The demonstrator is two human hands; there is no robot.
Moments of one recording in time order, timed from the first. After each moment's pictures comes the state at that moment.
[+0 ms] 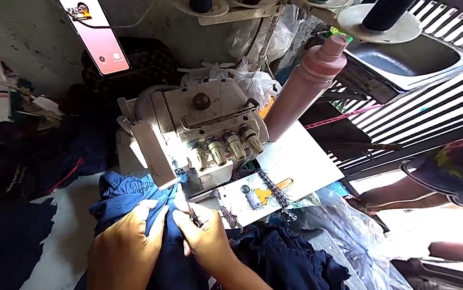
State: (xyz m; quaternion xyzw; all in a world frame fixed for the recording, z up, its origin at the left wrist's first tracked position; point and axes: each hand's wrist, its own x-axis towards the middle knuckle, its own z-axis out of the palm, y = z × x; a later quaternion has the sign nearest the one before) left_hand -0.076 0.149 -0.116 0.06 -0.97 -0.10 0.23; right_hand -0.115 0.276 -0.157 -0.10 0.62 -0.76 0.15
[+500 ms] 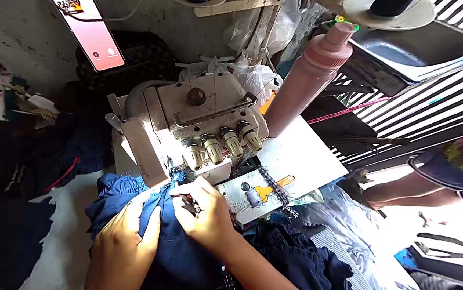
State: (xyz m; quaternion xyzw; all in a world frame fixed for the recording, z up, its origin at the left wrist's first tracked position) left_hand -0.076 0.140 -0.131 0.06 -0.96 -0.16 0.21; right_hand -0.149 0.278 -0.178 -0.24 0.76 -0.59 -0.13
